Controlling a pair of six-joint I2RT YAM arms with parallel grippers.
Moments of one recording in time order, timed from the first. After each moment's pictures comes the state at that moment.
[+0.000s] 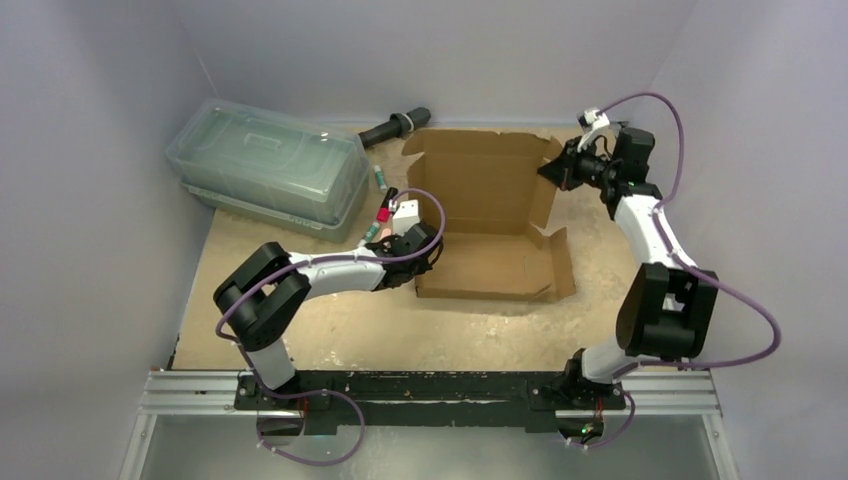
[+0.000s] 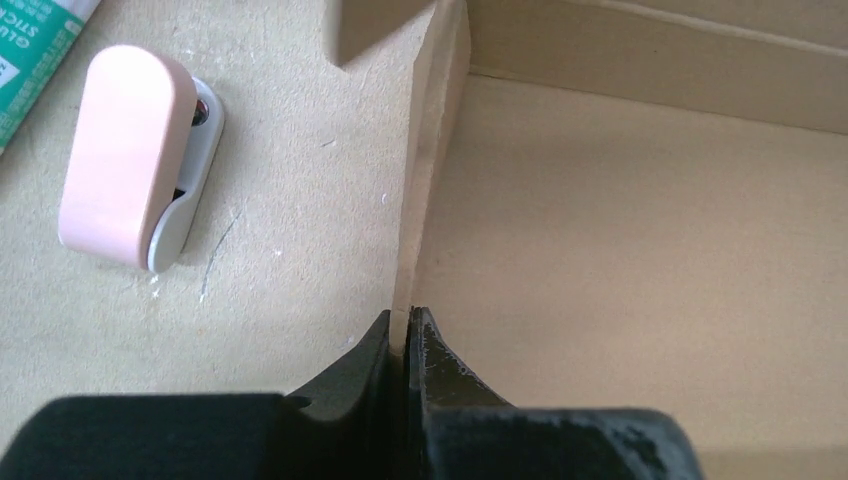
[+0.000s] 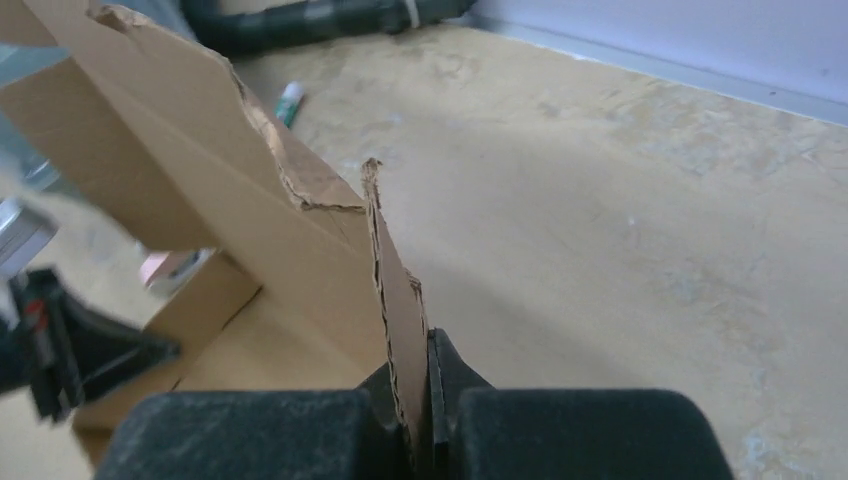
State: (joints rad) left arm -0.87 1.73 0.97 -0.13 -0.48 -0.85; right arm -0.16 1.51 1.17 -0.16 -0.84 -0.12
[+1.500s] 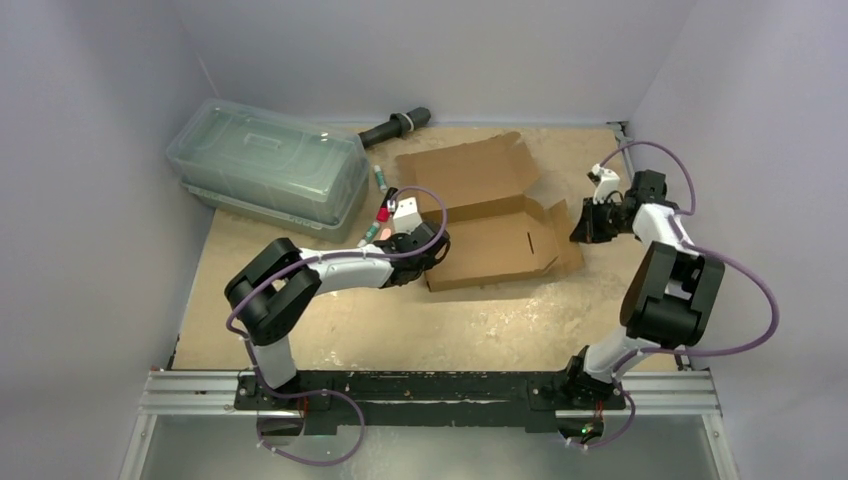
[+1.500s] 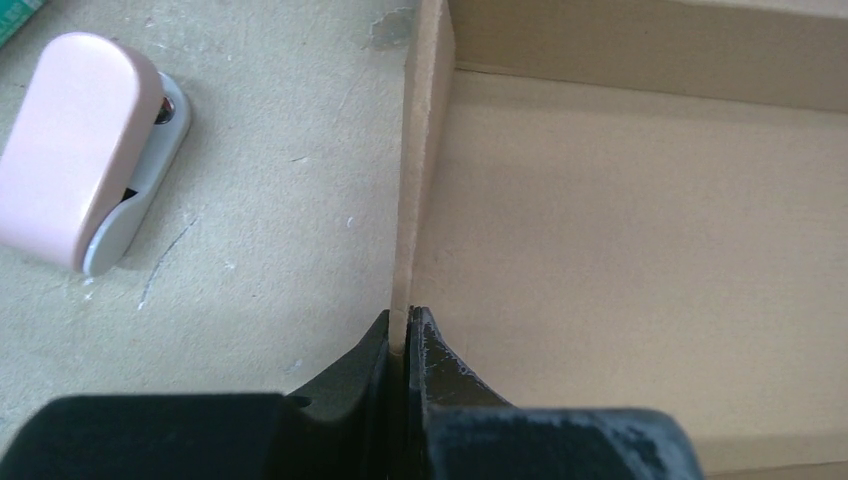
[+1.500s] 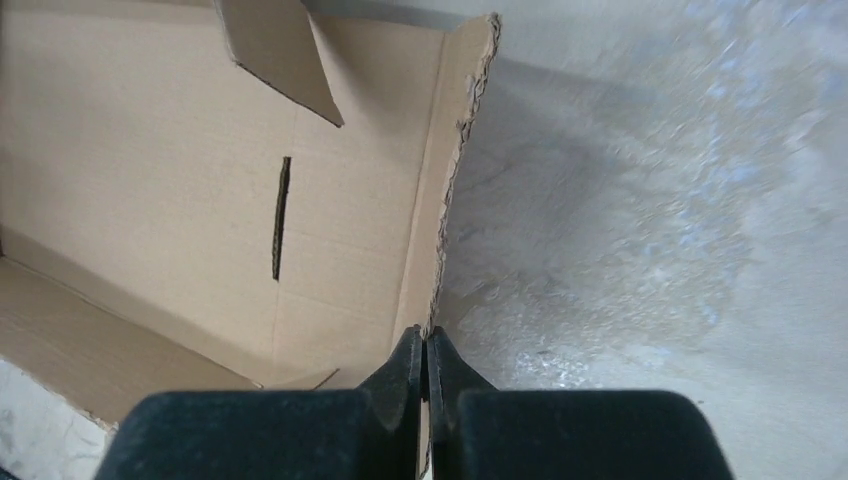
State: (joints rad) left arm -0.88 1.78 1.01 -0.11 -0.53 -0.99; right arm -0.36 1.66 1.09 -0.61 -0.58 -0.44
